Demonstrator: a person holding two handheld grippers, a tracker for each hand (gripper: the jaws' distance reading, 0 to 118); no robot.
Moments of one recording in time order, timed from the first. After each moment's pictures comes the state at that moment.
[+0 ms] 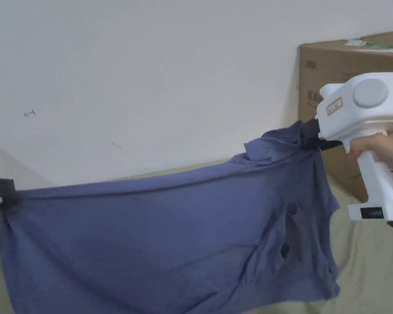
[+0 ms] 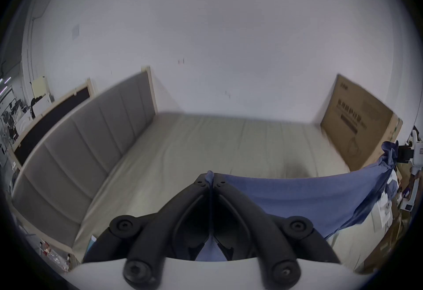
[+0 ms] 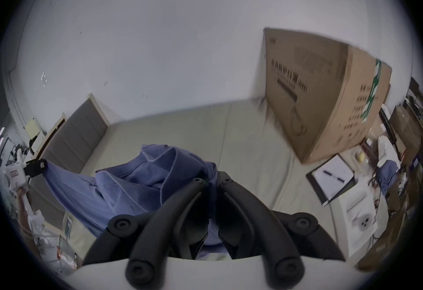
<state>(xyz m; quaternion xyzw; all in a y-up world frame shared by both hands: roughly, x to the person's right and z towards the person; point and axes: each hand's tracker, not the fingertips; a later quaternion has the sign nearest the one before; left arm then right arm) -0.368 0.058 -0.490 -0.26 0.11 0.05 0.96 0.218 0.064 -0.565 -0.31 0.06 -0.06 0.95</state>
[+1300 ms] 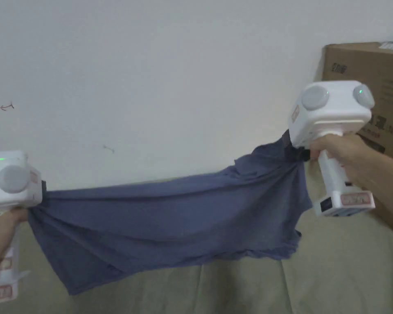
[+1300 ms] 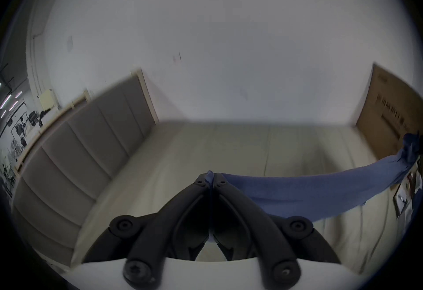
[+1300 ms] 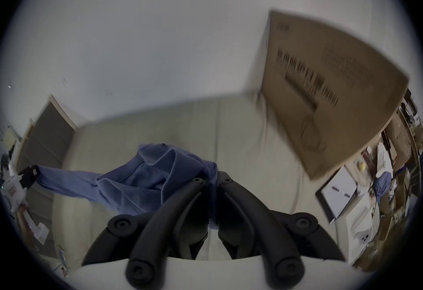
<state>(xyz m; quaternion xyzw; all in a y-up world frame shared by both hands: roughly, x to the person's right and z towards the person) -0.371 -0.078 -0.721 -0.33 0.16 0.01 0.93 0.145 -0.043 -0.784 -0.43 -0.02 -0.02 0.90</state>
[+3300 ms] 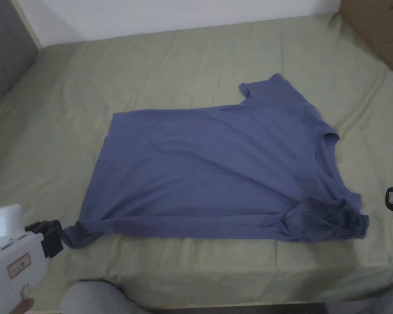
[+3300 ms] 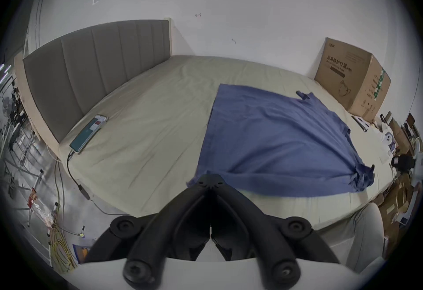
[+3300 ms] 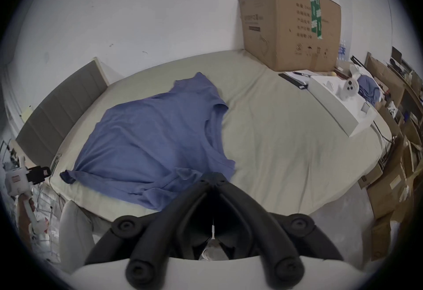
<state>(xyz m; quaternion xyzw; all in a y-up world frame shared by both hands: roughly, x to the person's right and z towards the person) -0.319 -0.198 -0.112 -0.34 0.11 0.08 0.93 0.219 -0.182 -0.176 -0.35 0.04 -0.06 0.93</state>
